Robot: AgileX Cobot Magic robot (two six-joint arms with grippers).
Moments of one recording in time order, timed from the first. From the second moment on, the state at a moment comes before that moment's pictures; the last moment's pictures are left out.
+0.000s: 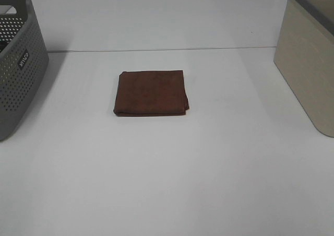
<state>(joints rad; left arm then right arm) 0.01 0.00 -0.50 -0.03 1.05 0.03 0.07 -0.01 -0.50 -0.01 1.07 -0.05</state>
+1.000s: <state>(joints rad) 0.01 0.00 -0.50 -0.03 1.05 0.03 0.07 -0.01 -0.50 -0.01 1.07 -0.05</state>
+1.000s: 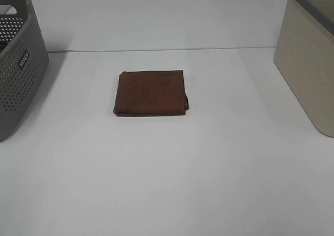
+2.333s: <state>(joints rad) 0.01 0.00 -0.50 -0.03 1.05 0.03 0.07 -0.01 -0.50 0.00 1.07 -0.05</state>
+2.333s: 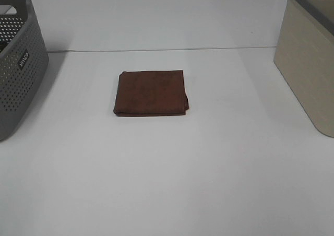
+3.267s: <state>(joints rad) 0.01 0.00 -0.50 -0.03 1.05 0.03 0.07 1.00 -1.07 0.03 0.86 -0.05</state>
